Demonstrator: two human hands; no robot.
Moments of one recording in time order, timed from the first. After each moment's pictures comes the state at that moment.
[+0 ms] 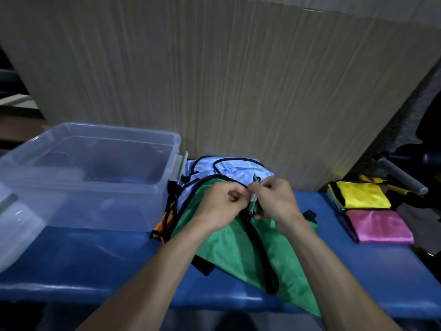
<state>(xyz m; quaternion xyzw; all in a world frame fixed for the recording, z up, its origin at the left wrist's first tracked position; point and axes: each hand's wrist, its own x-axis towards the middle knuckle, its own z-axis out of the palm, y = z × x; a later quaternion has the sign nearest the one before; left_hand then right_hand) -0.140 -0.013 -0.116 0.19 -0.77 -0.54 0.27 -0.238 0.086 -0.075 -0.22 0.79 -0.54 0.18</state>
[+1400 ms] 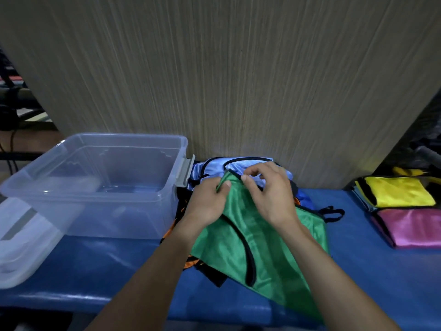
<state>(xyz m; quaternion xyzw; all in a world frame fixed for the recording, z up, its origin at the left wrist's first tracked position) -0.131 -0.054 -0.113 0.34 -0.84 -0.36 0.24 -0.264 0.046 -0.118 -0.49 0.72 -0.48 -0.10</state>
